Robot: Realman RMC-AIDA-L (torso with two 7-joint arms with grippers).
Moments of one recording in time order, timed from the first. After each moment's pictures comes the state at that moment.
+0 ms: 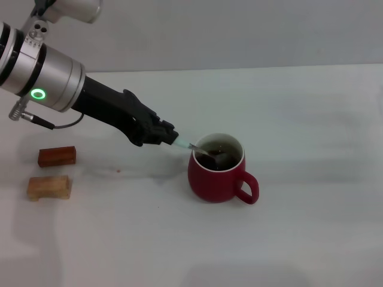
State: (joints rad) left arm -0.81 -2.04 0.91 1.08 2.34 1.69 -2.02; right arm 0.64 2.04 -0.26 -0.13 -1.00 -0.99 0.23
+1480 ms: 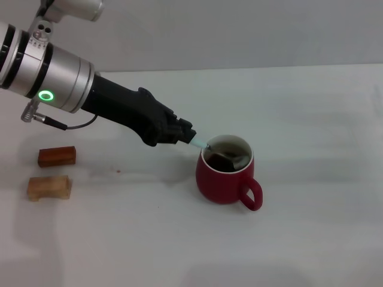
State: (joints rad) left arm -0.81 -2.05 0.91 1.07 2.25 1.70 -1.97; right arm 0.65 2.04 -0.27 -0.11 -1.00 -0.98 0.23
